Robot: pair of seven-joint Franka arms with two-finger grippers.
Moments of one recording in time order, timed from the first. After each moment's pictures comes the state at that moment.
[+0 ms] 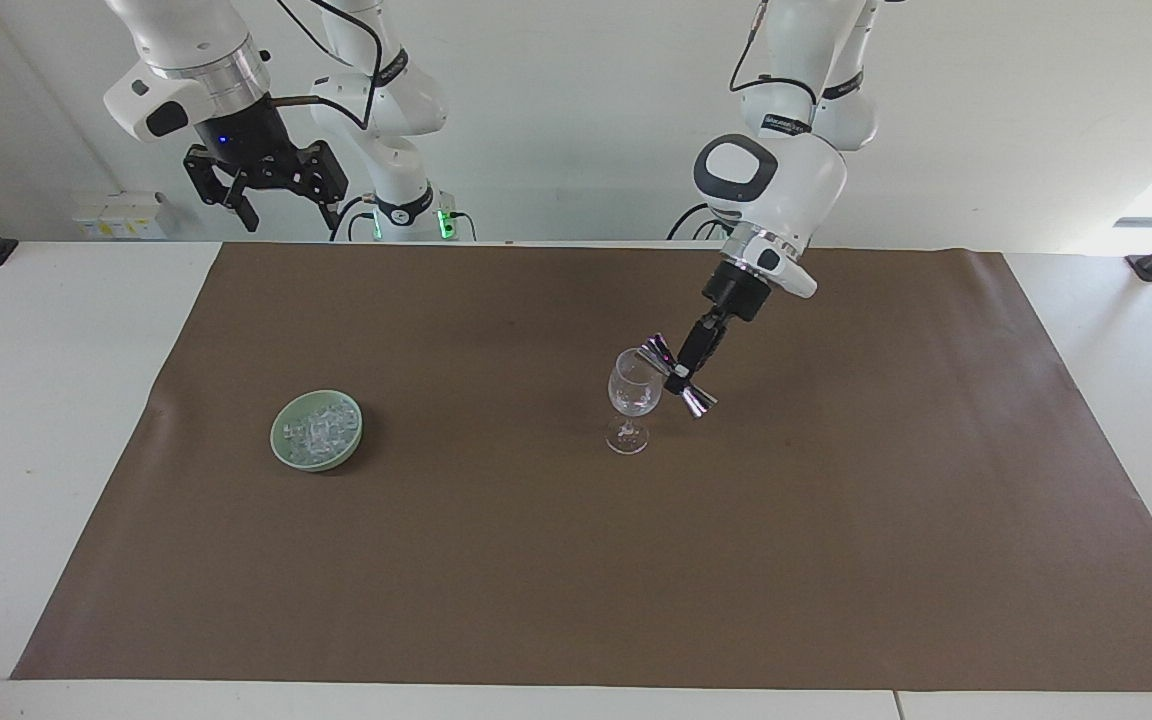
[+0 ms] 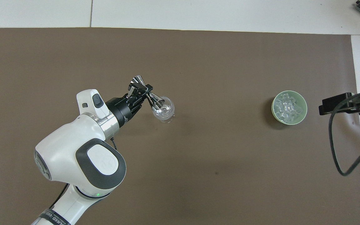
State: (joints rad) left arm -0.48 0.03 -0.14 -2.15 -1.33 3.02 -0.25; right arm 0.01 -0.02 0.04 -1.45 0.03 1.41 0.06
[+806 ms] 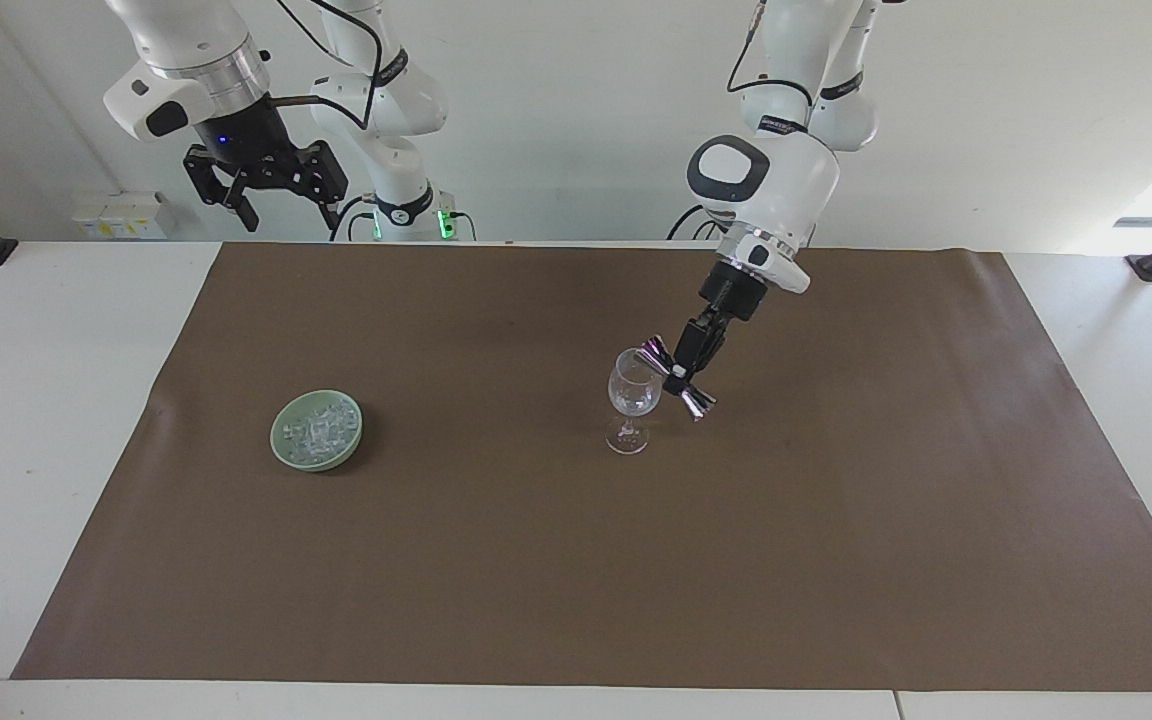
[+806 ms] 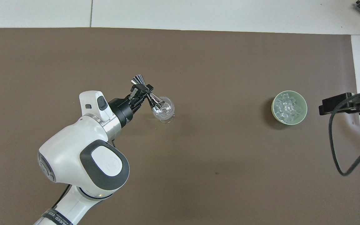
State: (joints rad) left arm -0.49 0.04 -0.14 -2.15 -1.32 3.06 -0.15; right arm 0.01 -0.02 0.04 -1.45 0.03 1.41 0.06
